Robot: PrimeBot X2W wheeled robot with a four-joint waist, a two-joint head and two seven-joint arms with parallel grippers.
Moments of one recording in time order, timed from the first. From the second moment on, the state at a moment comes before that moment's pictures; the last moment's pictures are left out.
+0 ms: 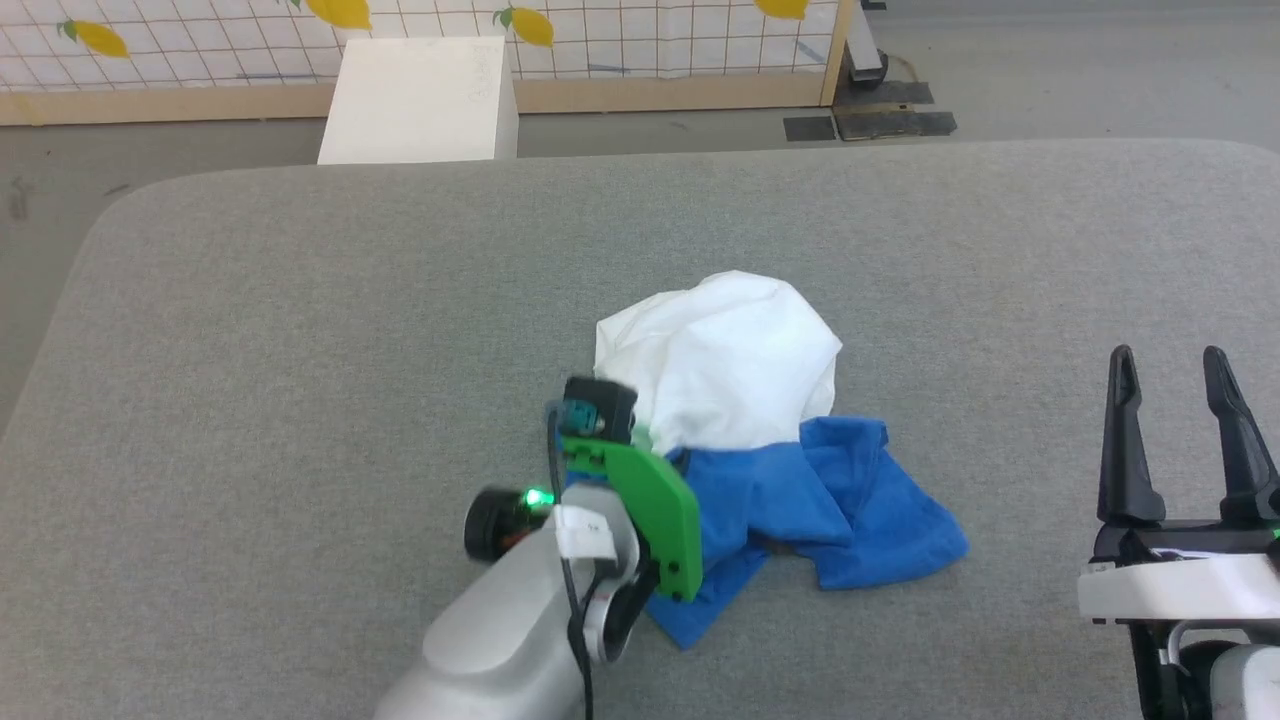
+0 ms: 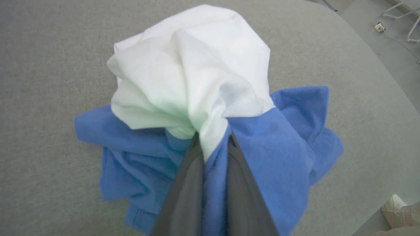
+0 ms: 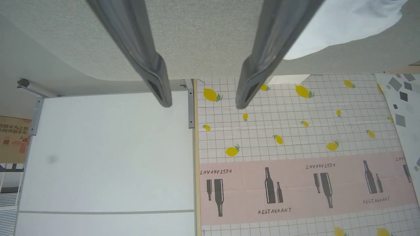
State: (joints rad) left arm -0.56 0.05 -0.77 0.59 -0.76 0.15 0.15; right arm -0.03 -0.05 -0.16 -0.08 0.12 0.13 -0.25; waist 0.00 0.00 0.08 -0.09
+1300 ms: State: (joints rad) left arm -0.06 0.31 -0.42 -0.09 -0.46 0.30 -0.26; right arm 0.06 -0.05 -0.17 -0.08 0.12 0.13 -0.24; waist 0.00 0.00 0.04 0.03
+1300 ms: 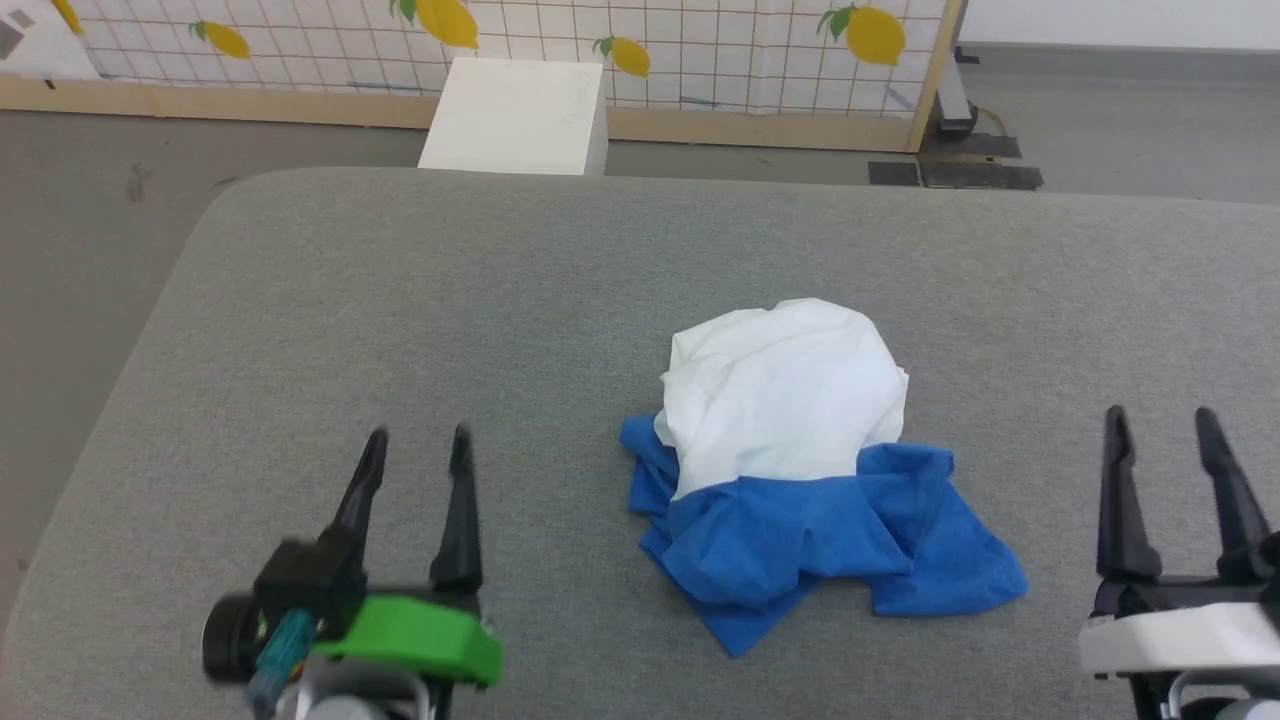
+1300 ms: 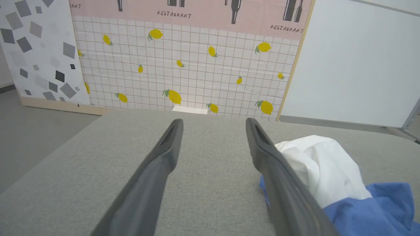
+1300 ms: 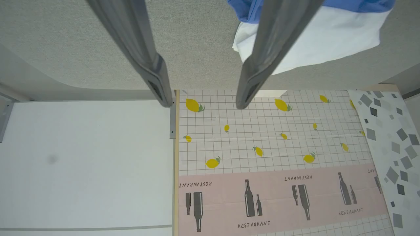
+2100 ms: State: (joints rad) left arm 0.12 0.10 -0.16 -0.05 -0.28 0.05 -0.26; right arm -0.04 -0.06 -0.15 -0.01 0.04 0.13 0.16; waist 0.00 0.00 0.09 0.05
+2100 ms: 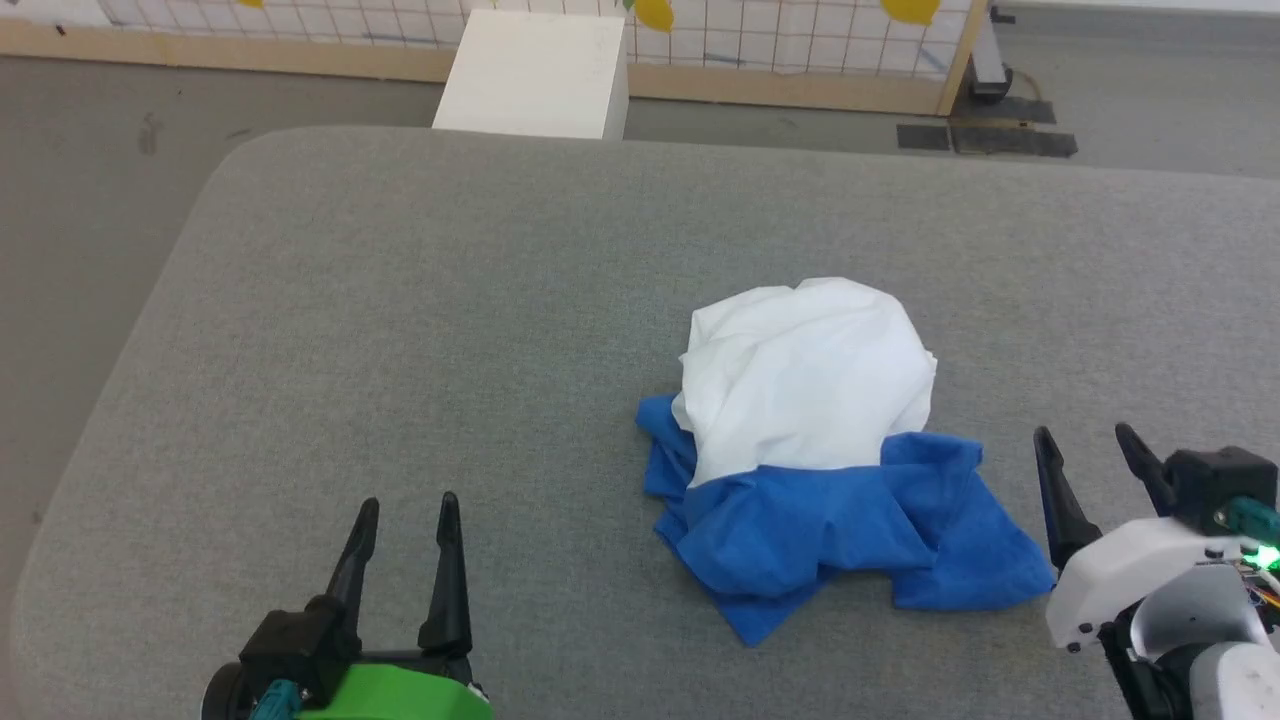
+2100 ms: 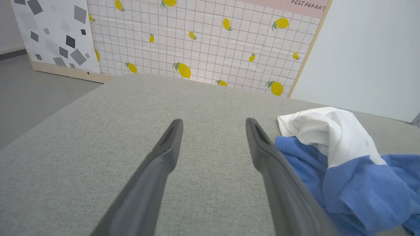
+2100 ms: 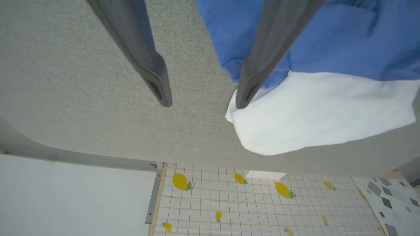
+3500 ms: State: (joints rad) left arm 0.09 0.06 -0.12 0.03 -0.24 -0.04 -0.26; right arm -0.27 -0.44 -0.12 0.18 0.03 0.13 0.39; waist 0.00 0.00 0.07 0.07
